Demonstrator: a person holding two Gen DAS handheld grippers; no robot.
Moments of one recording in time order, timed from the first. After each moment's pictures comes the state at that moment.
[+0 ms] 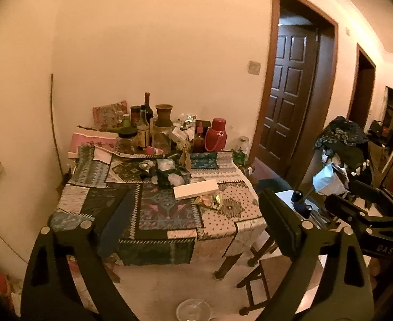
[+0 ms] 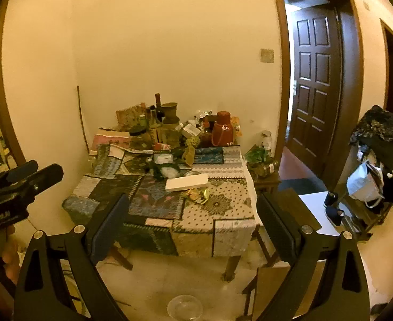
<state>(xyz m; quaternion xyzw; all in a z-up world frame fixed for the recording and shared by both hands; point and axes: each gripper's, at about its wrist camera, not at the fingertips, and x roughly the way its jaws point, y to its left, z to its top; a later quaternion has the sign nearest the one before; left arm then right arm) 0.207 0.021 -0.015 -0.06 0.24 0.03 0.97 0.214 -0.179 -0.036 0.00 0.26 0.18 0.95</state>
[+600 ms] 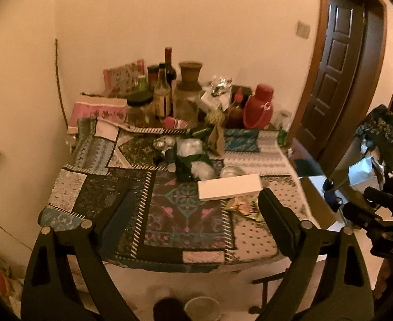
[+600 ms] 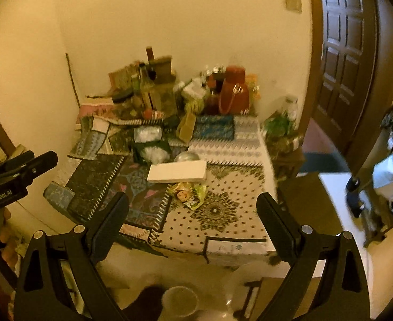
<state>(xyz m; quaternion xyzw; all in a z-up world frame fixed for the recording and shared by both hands) 0.396 0.073 -0.093 -0.07 0.34 0.11 0.93 0.402 -0.154 -0.107 -0.01 0.39 0.23 0.89</state>
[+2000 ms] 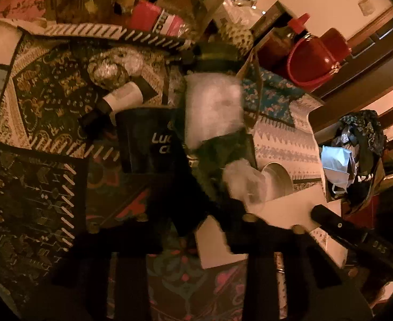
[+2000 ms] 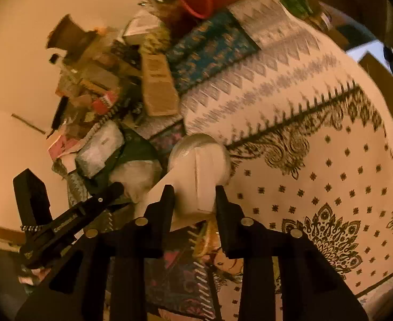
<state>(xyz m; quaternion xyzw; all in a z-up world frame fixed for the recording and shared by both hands) 0.636 0.182 -0.280 -0.23 0.53 -0.03 0.81 0.602 -0.081 -0.267 0.24 0.57 0.19 0.76</state>
